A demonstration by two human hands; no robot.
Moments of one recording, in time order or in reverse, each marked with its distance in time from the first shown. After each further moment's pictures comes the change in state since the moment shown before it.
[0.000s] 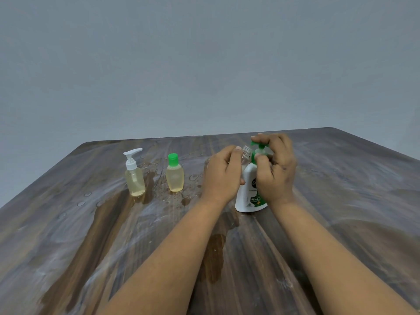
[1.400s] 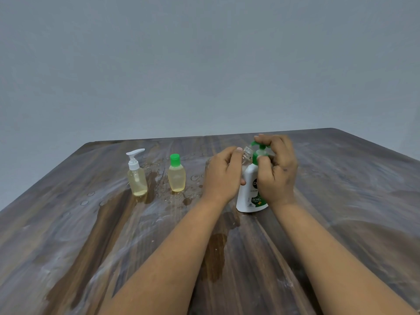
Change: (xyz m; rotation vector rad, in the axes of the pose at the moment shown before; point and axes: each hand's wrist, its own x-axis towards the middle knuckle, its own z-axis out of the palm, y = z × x) left_hand 0.001 0.000 -0.001 0.003 0.000 -0.032; right_hand 0.000 -0.003 0.000 -0.028 0.017 -0.024
